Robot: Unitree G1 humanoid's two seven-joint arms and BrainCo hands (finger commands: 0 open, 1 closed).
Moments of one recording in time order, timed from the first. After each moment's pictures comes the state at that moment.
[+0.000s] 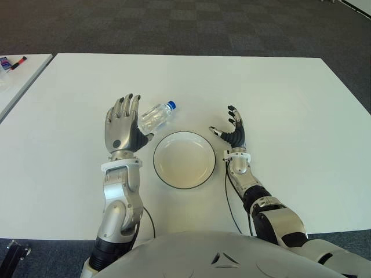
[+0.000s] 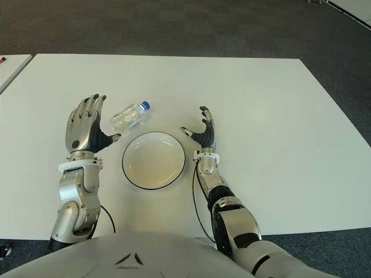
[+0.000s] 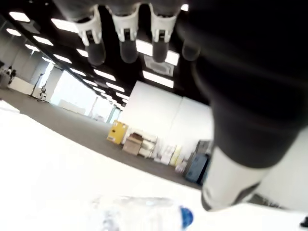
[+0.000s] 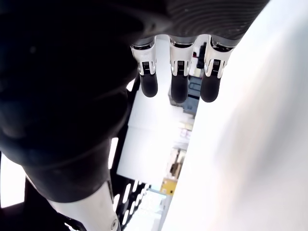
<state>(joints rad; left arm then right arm) 0.21 0.08 -0.24 -0.45 1.36 0.40 -0.05 -0.36 -0.04 0.08 1.06 -0.29 -0.70 -0.48</state>
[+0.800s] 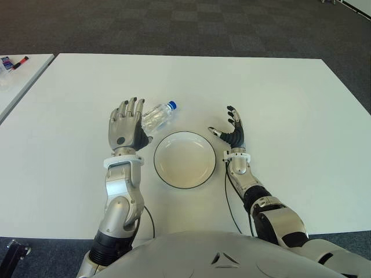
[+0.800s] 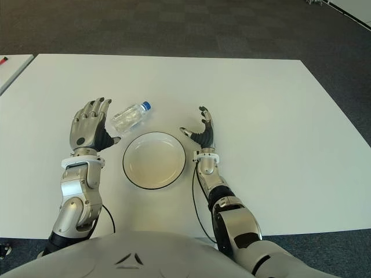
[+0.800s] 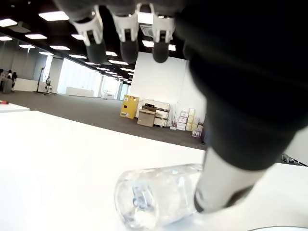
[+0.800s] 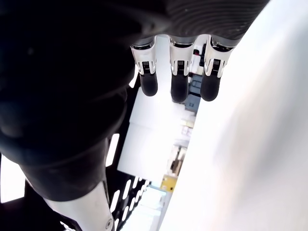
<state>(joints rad) 0.17 0.11 -0.25 -0.42 1.41 0.42 -0.13 -0.36 -0.04 0.10 1.06 -0.29 -0.69 -0.47</state>
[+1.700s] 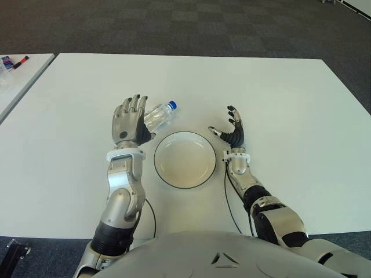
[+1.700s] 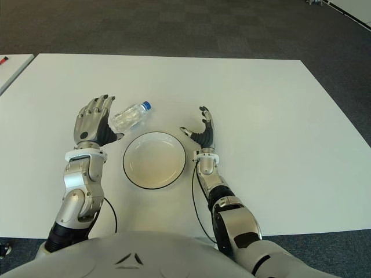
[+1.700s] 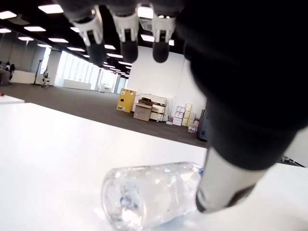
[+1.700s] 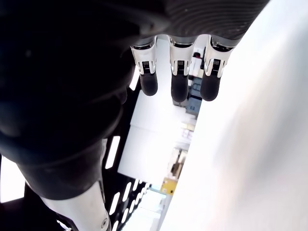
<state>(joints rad) 0.08 0.11 -0.25 -0.35 1.33 0.43 -0.15 -0.37 -0.05 0.11 1.07 -0.31 -0.69 -0.51</state>
